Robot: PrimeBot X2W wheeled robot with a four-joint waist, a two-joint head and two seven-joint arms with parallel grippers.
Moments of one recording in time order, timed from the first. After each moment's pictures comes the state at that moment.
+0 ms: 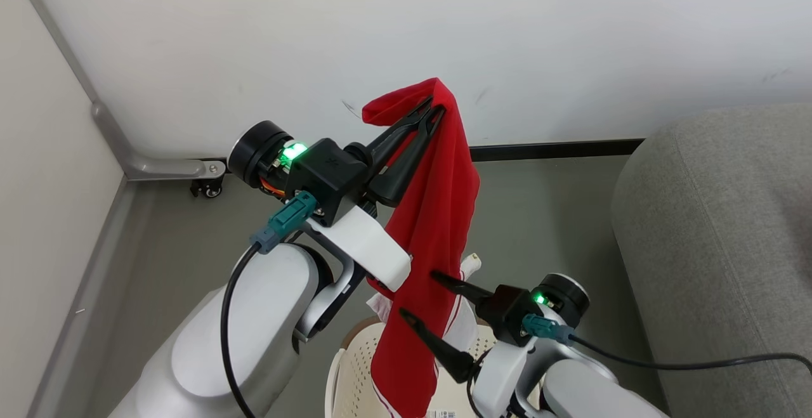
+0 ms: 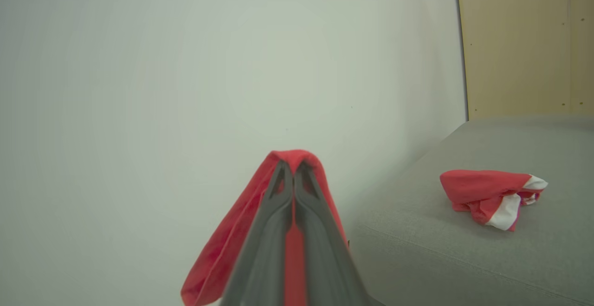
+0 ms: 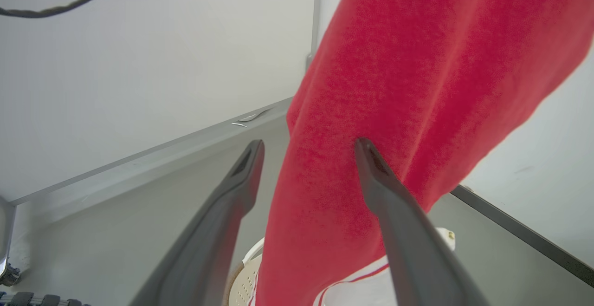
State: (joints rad) left arm -0.67 0.12 -0.65 0.05 -0.42 0.01 -0.07; right arm -0.41 -0.07 0.75 0.39 0.18 0.13 -0.26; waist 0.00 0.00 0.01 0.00
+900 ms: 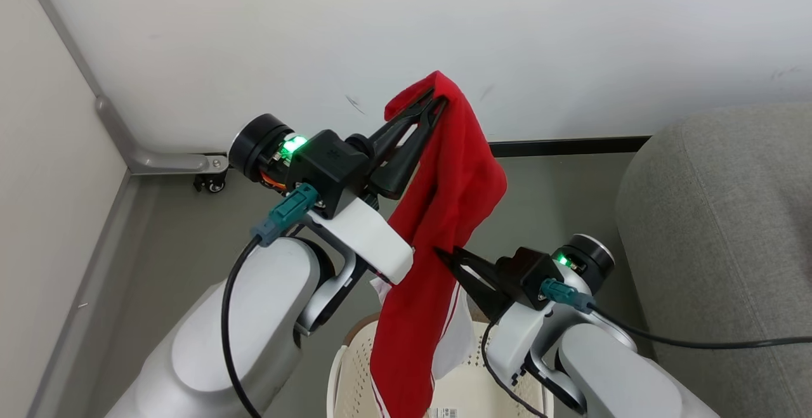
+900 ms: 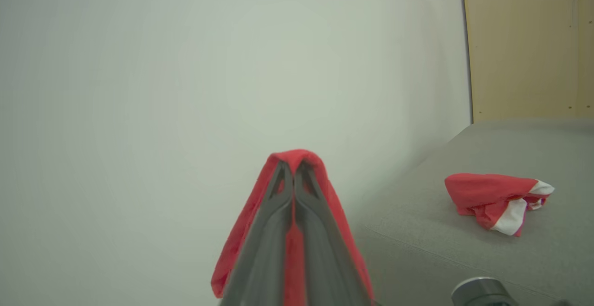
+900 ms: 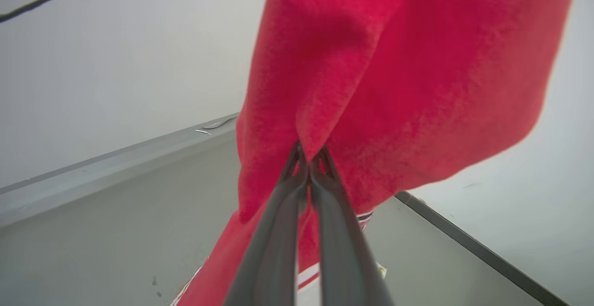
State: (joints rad) left arm -0.69 0.11 -0.65 0.04 -0.42 0.02 -0.06; right arm -0.45 -0.06 0.64 0.41 0.08 0.13 -0.26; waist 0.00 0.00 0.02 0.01
